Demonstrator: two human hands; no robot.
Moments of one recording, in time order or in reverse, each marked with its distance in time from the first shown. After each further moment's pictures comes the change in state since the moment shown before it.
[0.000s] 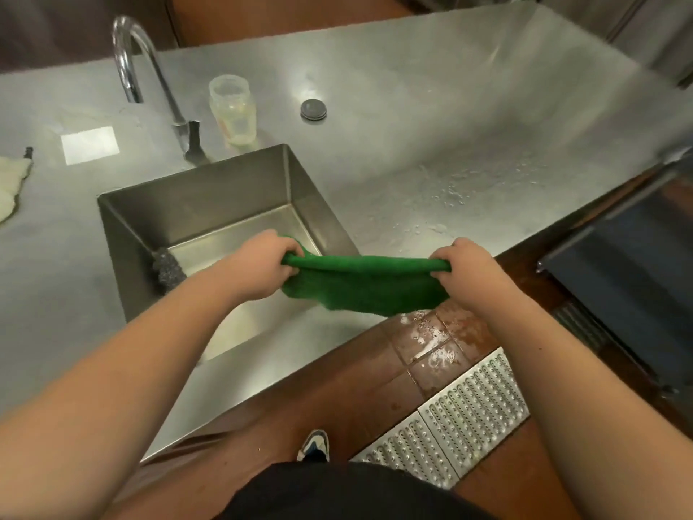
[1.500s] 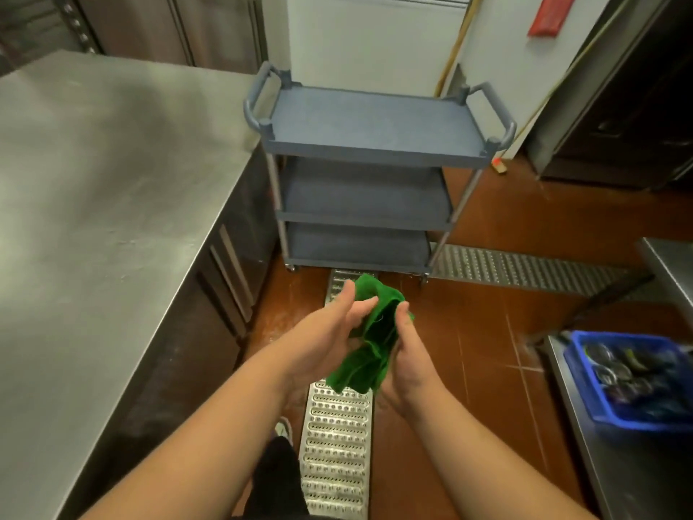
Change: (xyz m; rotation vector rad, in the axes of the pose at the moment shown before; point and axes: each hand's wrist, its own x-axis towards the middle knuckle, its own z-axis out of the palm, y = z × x) left_hand 0.159 0.736 0.270 -0.968 -1.307 0.291; right_hand -0.192 0.531 -0.036 2.163 0.841 0.705
